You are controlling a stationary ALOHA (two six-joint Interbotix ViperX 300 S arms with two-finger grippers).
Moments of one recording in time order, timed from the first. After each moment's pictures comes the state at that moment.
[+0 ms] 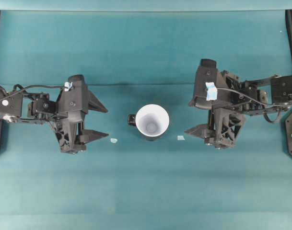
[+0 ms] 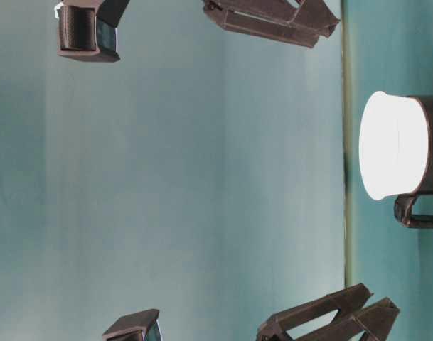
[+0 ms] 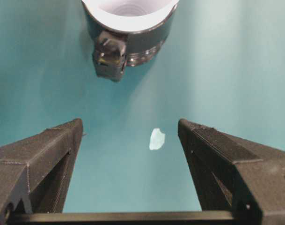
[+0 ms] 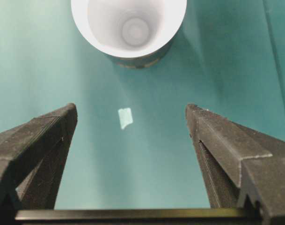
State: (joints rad) left arm 0.04 -0.22 0.92 0.02 -0.04 -0.05; right arm -0.05 -0.30 0.73 0.00 0.52 0.14
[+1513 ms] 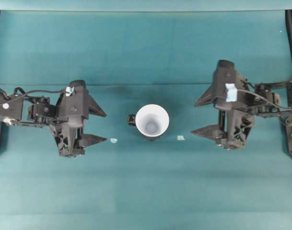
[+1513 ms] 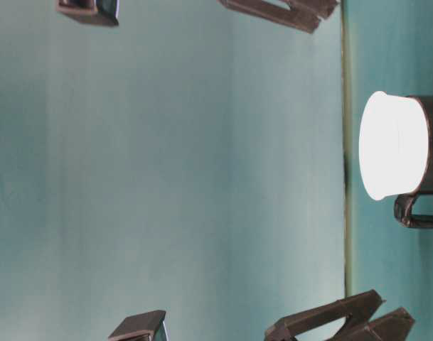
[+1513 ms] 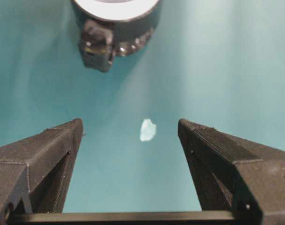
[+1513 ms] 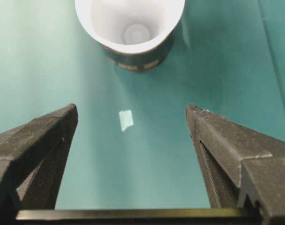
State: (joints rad) left arm 0.01 -0.21 0.92 0.02 -0.01 -0.06; right arm -0.05 -0.40 0.86 0.00 0.36 0.14
